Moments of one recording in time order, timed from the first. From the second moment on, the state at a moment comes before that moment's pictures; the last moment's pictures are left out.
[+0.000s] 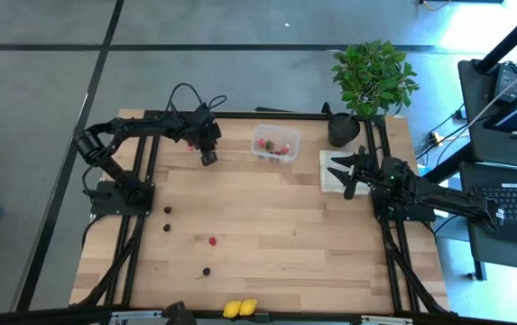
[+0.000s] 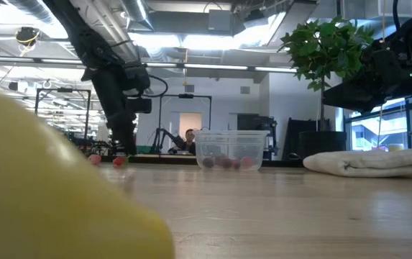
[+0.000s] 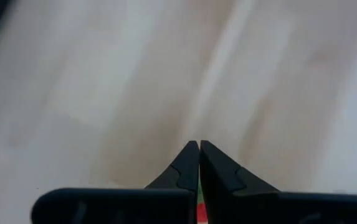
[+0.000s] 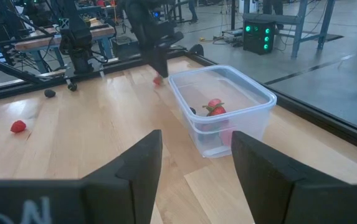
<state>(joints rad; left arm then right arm) 0.75 1.57 0.81 -0.38 0.15 0.29 -0.33 0.17 0.01 0.03 0.05 0.13</state>
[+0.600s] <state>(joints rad) 0.51 1.57 1.11 -0.05 0.49 0.20 -0.33 0.17 0.01 0.03 0.05 0.13</state>
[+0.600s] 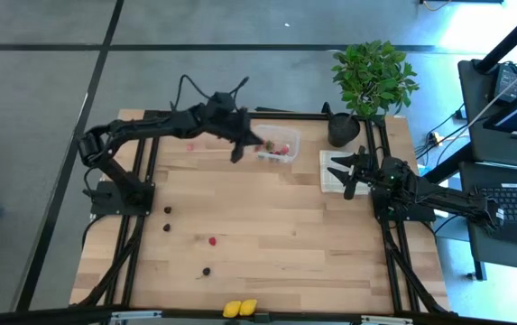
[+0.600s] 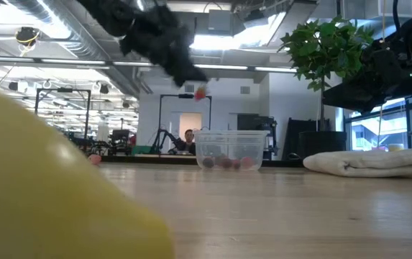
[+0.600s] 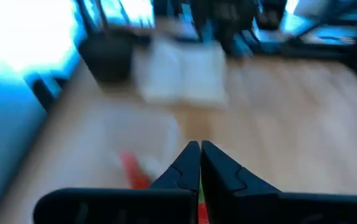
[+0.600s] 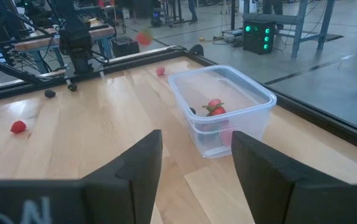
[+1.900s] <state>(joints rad) 0.40 1.99 1.11 0.51 0.04 0.13 -0.33 0.17 0.01 0.03 0.05 0.13</state>
